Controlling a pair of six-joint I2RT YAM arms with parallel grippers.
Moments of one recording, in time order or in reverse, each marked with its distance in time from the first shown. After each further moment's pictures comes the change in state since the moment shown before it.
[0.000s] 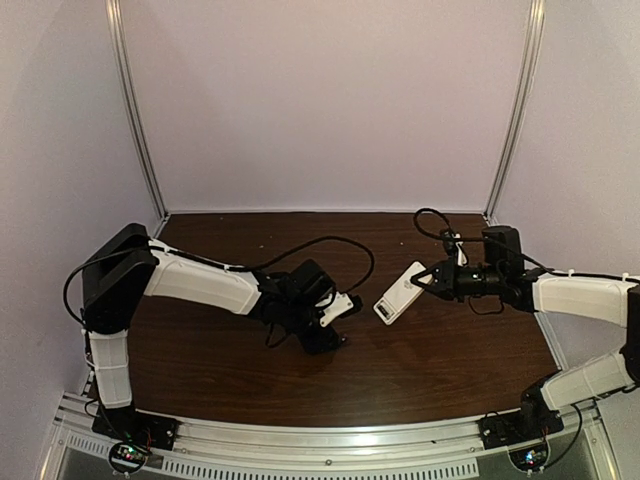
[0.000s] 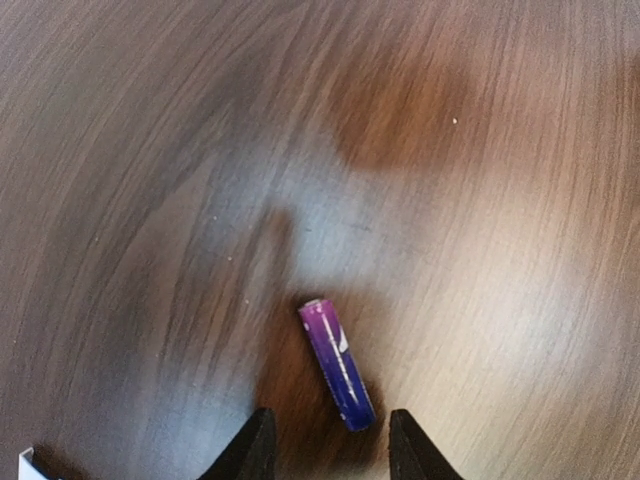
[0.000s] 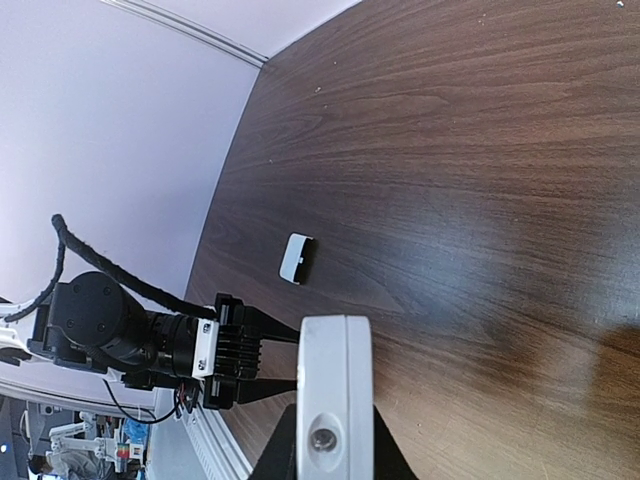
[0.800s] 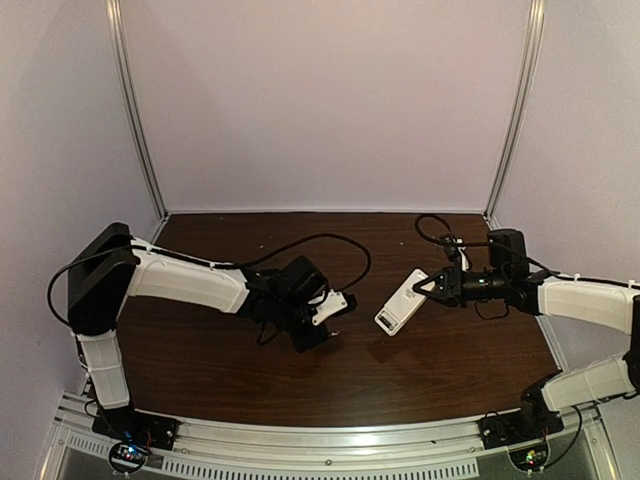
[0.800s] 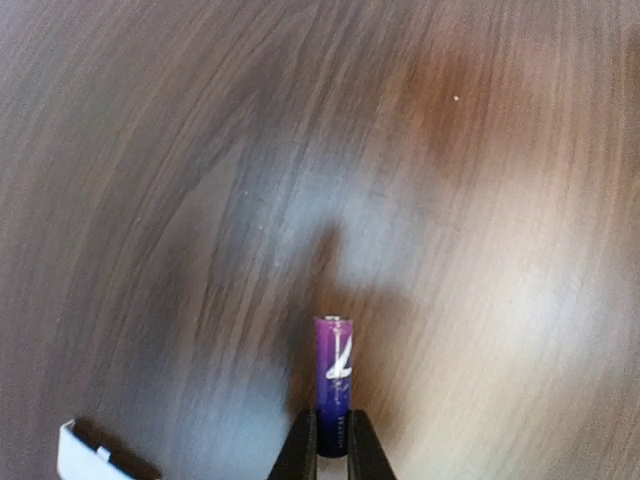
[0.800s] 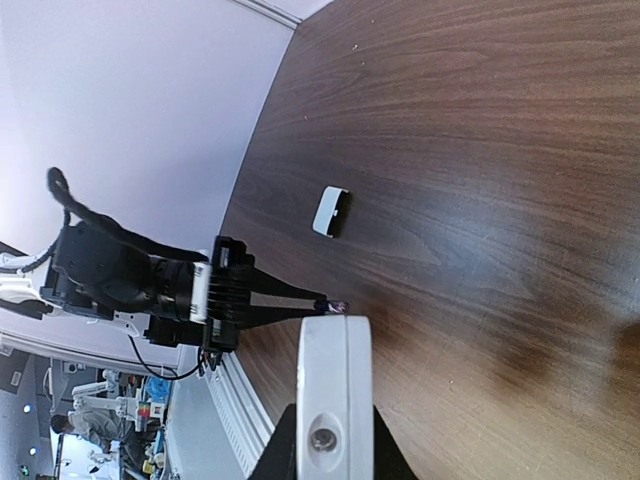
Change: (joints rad) left arm 0.000 -0.055 -0.032 -0.023 -0.053 0.069; right arm -0.024 -0.045 -0.017 -0.064 -0.134 -0.040
